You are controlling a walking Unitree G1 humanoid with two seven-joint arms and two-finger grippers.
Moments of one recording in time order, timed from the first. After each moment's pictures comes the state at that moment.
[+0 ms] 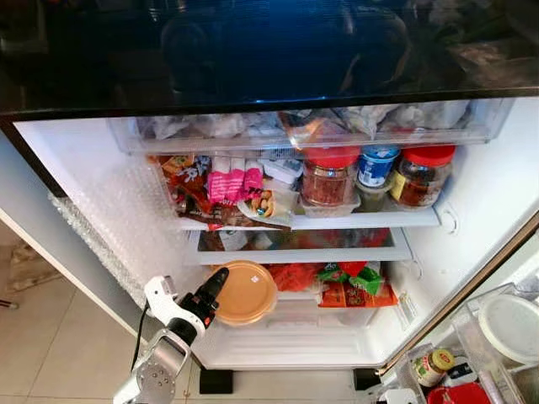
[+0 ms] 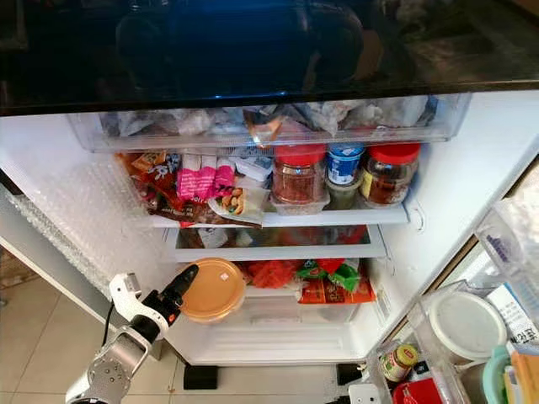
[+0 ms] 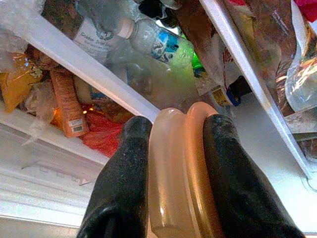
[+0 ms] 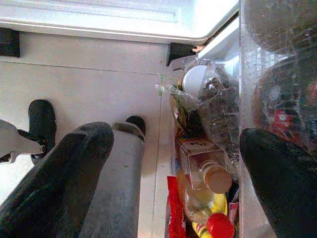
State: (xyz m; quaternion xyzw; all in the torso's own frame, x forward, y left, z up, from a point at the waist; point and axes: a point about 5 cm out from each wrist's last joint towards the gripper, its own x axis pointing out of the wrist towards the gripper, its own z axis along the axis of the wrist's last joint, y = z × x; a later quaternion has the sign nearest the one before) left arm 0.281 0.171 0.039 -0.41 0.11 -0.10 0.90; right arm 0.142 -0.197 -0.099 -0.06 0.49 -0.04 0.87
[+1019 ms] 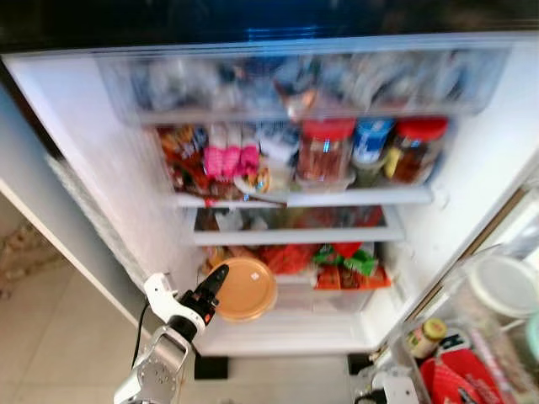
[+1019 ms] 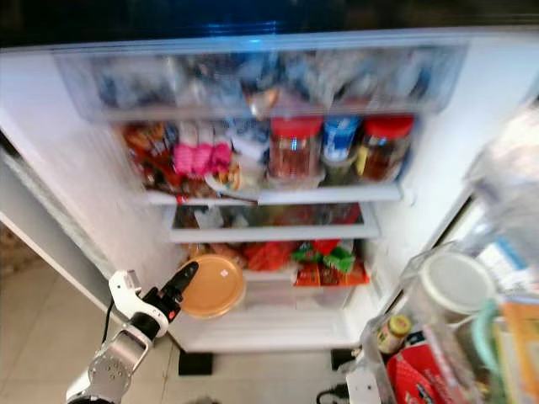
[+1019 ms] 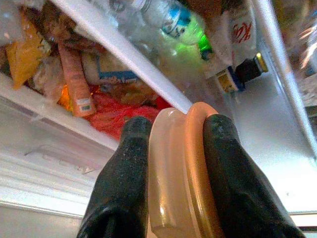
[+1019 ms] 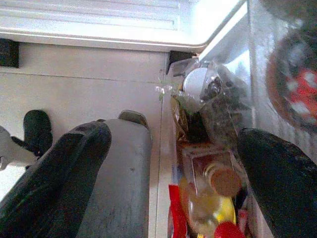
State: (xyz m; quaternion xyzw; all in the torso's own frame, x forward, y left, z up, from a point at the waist) left arm 0.283 0.169 0.041 -0.41 0.11 -0.10 0.90; right arm 0.157 -0.192 -0.093 -0.04 0.45 -0.02 0.89
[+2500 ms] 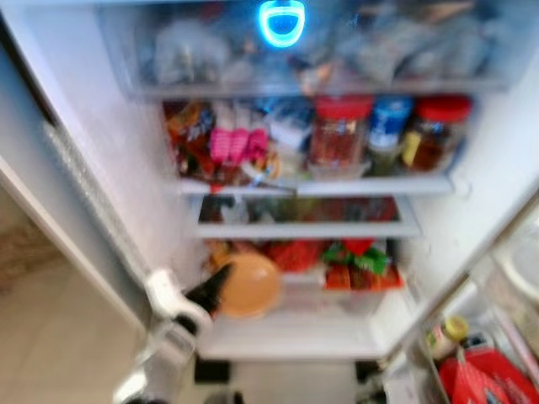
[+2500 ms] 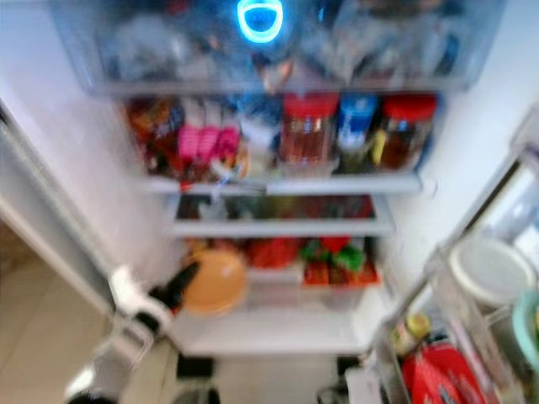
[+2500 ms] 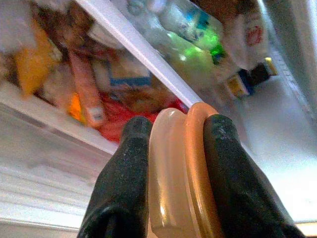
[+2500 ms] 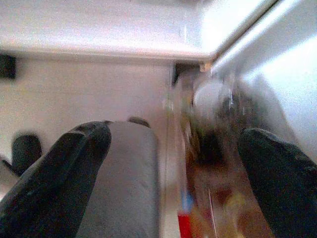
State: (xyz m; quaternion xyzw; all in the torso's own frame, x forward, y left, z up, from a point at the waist) left arm 0.285 0.174 0.041 -0.40 0.10 -0.10 0.90; right arm 0.159 -0.190 -0.092 -0.04 0.45 -0.02 0.89
